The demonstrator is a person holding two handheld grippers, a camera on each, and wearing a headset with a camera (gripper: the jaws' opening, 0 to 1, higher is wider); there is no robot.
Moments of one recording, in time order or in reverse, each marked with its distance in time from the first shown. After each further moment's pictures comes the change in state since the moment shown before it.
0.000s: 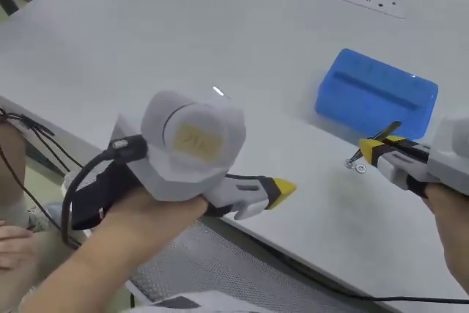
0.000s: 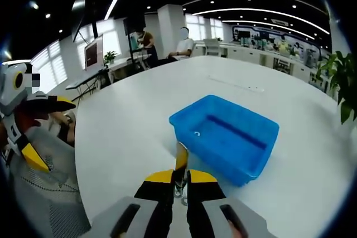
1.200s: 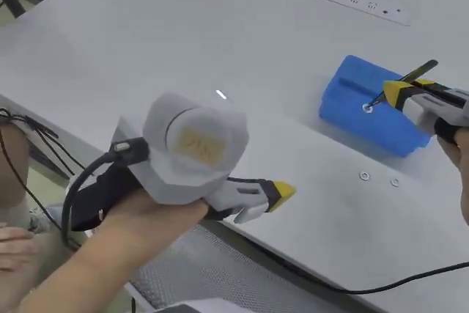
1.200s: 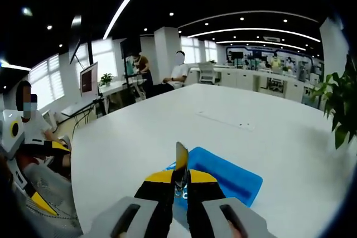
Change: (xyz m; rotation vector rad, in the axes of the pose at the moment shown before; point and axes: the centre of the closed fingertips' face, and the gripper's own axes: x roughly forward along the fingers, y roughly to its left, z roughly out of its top) left arm -0.003 0.005 0.001 0.007 0.001 0.011; right arm 0.003 -0.033 0.091 0.013 -0.186 -0.046
